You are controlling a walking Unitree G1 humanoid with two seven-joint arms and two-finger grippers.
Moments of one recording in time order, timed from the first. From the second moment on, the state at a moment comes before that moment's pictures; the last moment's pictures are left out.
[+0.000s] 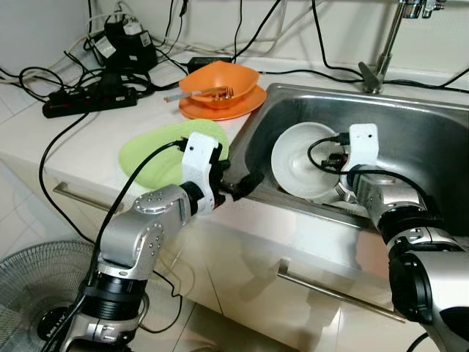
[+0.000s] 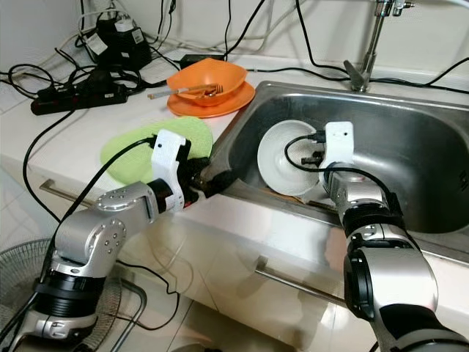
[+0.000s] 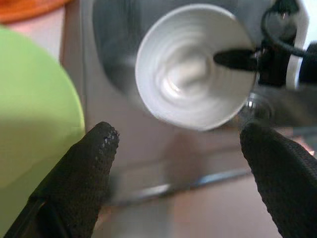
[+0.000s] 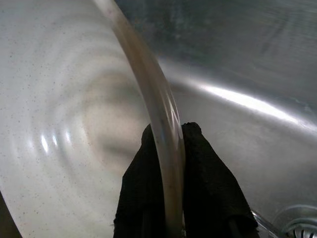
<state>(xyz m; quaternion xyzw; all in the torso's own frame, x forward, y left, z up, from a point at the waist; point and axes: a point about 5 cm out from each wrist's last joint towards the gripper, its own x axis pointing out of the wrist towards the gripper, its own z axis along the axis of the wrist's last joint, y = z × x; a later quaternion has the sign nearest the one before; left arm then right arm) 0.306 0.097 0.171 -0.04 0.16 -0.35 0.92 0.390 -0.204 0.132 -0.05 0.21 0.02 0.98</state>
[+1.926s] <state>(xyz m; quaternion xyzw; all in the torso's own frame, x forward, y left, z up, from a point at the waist) 0.295 0.093 0.171 -0.02 0.21 -0.38 0.90 0.394 -0.199 0.141 -0.11 0.14 0.03 0.98</state>
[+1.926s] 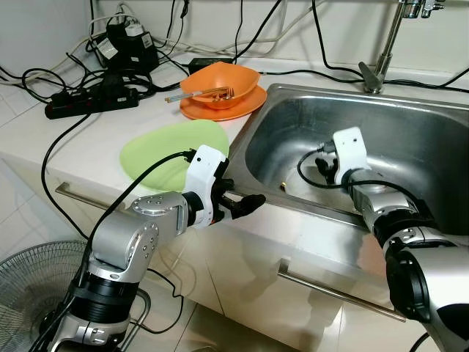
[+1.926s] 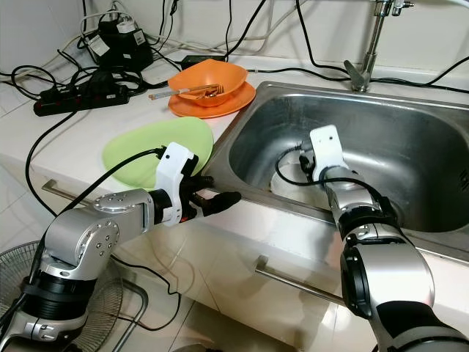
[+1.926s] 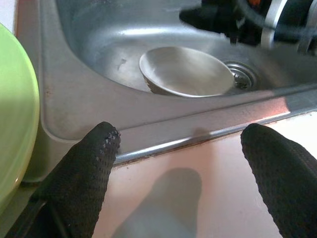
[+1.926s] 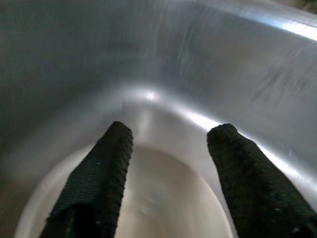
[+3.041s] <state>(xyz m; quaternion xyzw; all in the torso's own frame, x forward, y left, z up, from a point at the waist) 0.316 0.201 0.176 -0.09 0.05 0.13 0.99 0.367 -0.123 0.172 0.06 -0.01 0.35 0.93</state>
